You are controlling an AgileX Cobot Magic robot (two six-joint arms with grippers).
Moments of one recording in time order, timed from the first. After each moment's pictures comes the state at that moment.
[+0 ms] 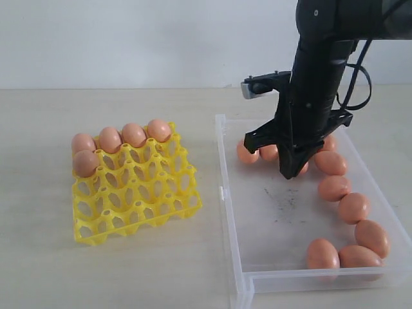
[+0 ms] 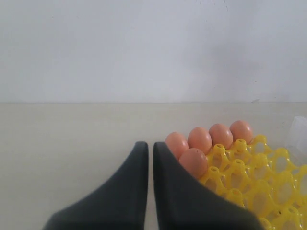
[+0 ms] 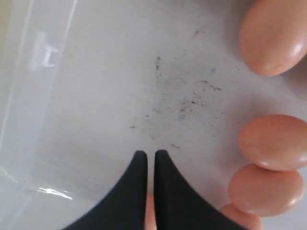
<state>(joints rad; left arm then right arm) -0.04 0.21 0.00 -0.31 -0.03 0.27 0.42 1.94 -1.49 0.10 1.21 -0.10</state>
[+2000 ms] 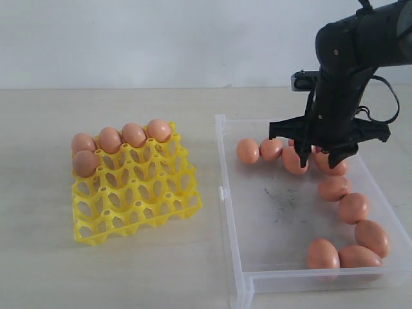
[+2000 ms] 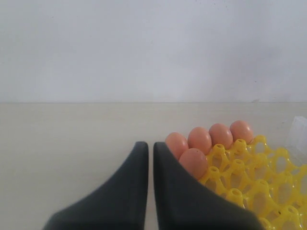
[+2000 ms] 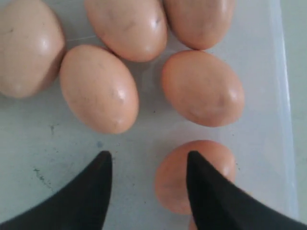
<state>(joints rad) -0.04 0.21 0.00 -0.31 -0.03 0.27 0.36 1.94 -1.35 -0.17 0.90 0.54</state>
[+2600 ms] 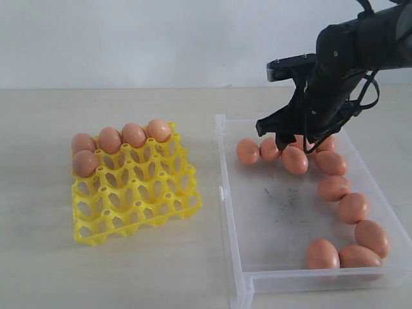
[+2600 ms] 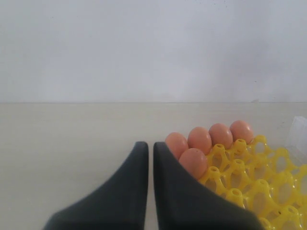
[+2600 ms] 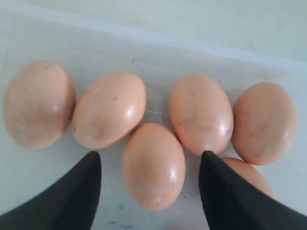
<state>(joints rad) -0.04 0.21 0.00 -0.31 -0.03 0.27 0.36 1.95 -1.34 -0.10 0.65 0.14</state>
